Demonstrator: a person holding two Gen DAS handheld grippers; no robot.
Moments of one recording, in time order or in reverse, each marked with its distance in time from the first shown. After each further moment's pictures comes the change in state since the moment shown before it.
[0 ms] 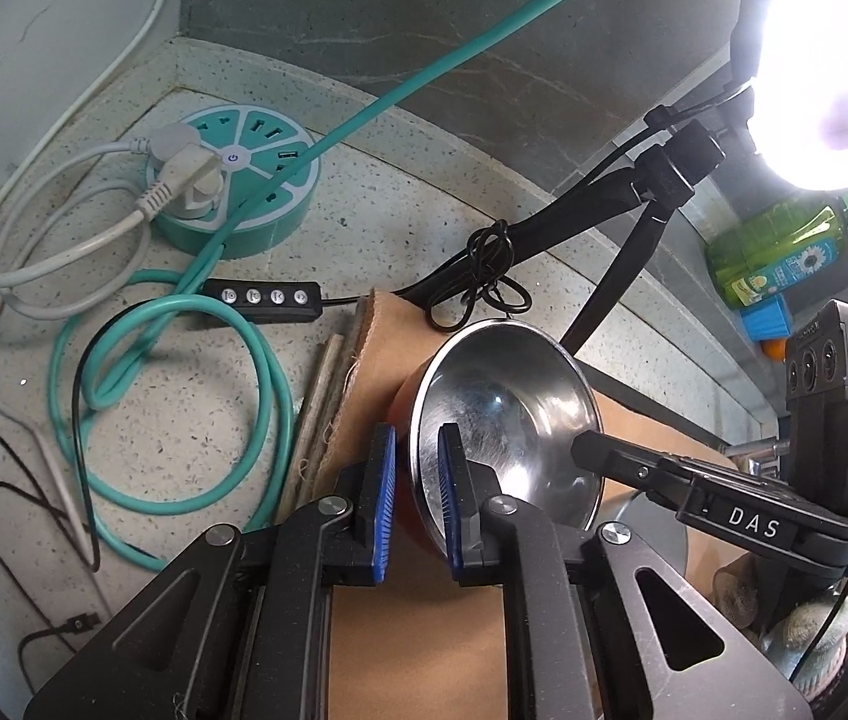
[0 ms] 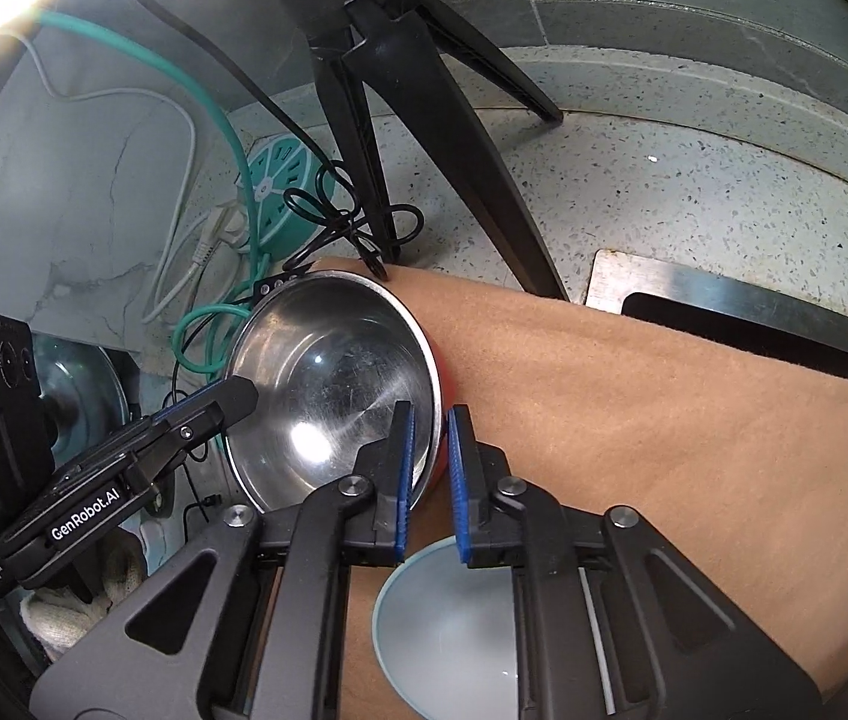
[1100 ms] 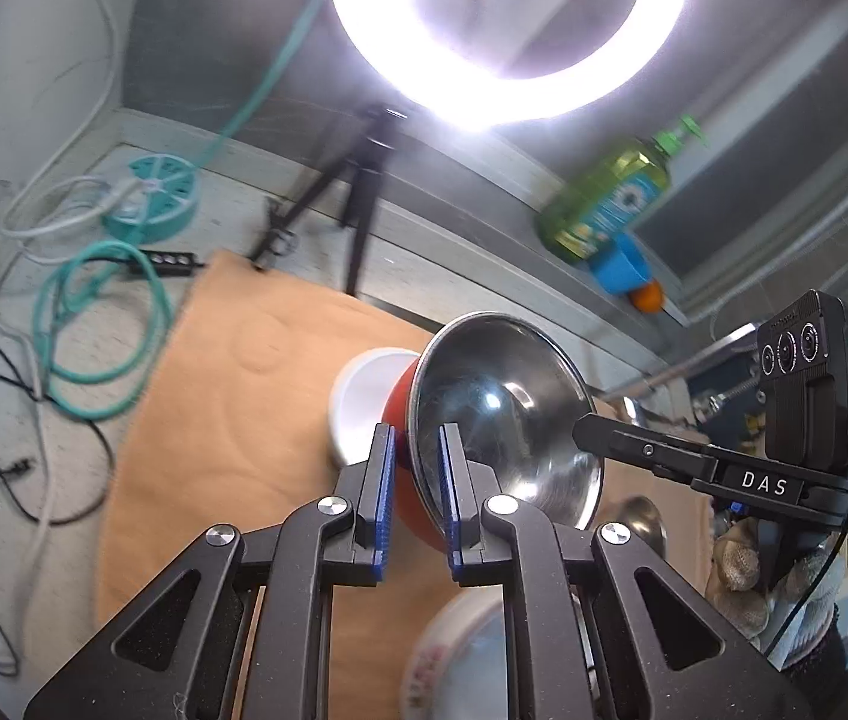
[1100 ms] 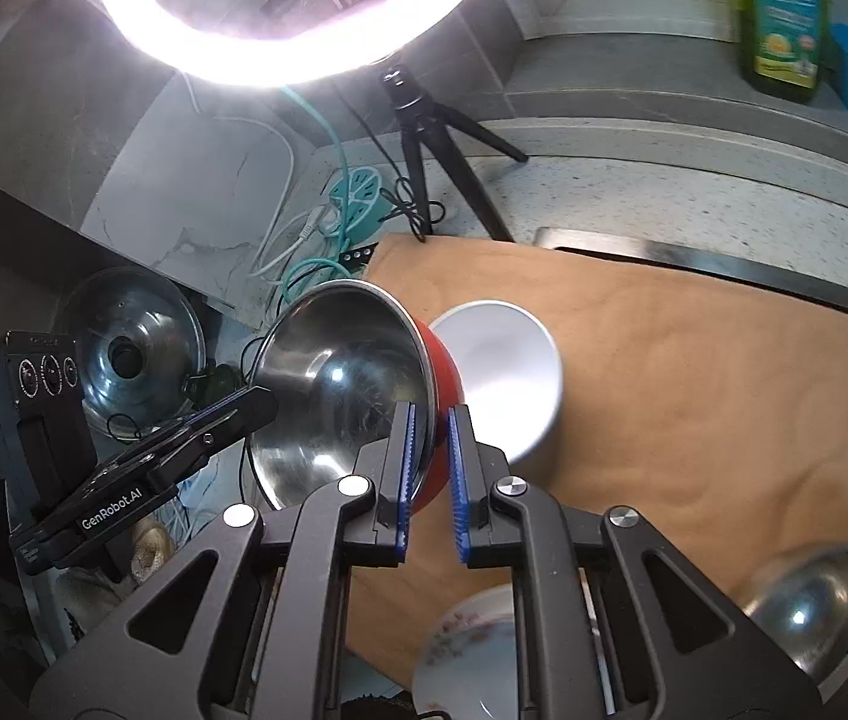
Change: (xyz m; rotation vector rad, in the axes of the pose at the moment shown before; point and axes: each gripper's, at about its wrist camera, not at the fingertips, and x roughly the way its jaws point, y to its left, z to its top) left arm -0.098 -0.106 -0.102 0.108 -0.117 -0.144; right arm -0.172 -0.032 -0.115 -0.059 -0.143 0.079
